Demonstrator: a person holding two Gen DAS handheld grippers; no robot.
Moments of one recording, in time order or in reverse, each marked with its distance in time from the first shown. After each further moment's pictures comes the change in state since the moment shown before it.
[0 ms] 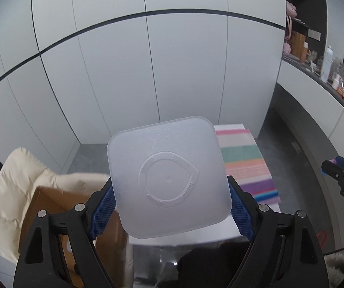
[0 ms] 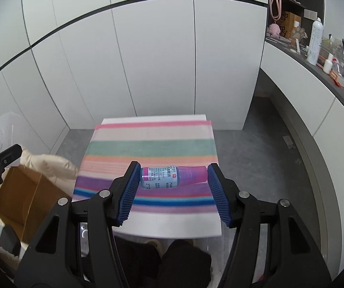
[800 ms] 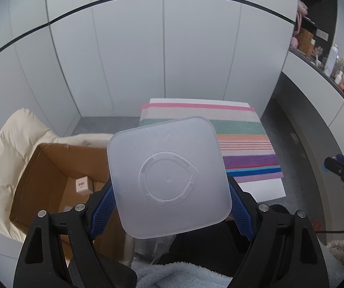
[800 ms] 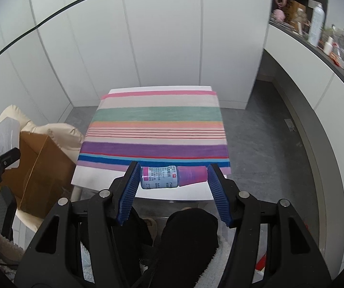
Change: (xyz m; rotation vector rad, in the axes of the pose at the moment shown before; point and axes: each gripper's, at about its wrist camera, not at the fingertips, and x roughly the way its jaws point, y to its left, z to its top) left arm -0.007 0.064 -0.076 -0.084 0.106 -0.024; right arm -0.013 0.034 -0.065 -0.048 0.095 0.026
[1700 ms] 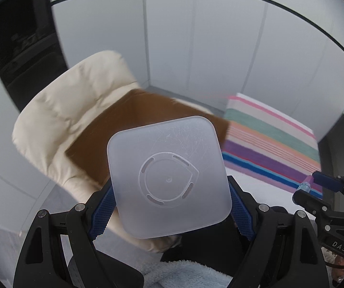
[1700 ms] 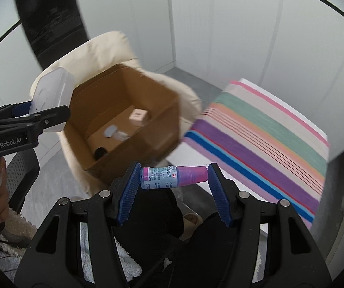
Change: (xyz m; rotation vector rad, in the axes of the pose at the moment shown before) left arm -0.038 0.176 -0.075 -0.365 0.055 0.274; right arm 0.039 0.270 -0.020 -0.553 0.104 0.433
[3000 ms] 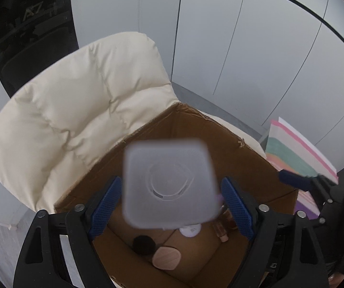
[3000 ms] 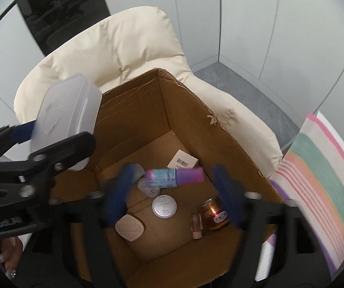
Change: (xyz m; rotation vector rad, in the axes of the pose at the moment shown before) left arm 0.152 0.097 0.103 -0.143 0.041 0.029; right arm 0.222 0.087 0.166 -0.024 0.096 0.095
